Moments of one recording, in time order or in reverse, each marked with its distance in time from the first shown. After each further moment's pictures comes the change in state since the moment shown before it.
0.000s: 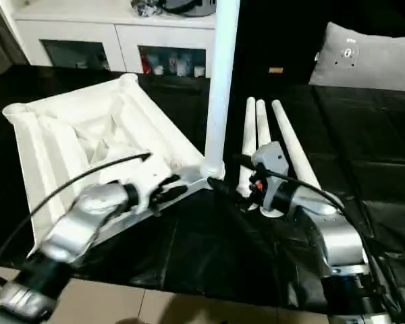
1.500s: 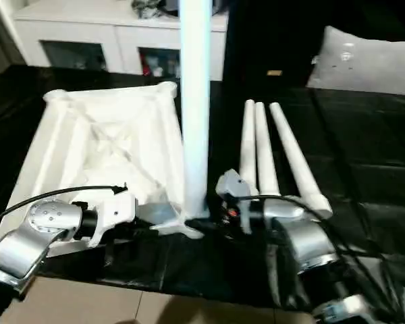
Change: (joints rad) left arm 0.094 0.182 -0.050 -0.083 -0.037 0.029 -0.291; right arm -0.067 0.137 0.151 0.286 -0.160 -0.130 0.023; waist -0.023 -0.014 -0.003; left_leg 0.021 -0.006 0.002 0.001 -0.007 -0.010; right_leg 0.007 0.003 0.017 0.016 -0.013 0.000
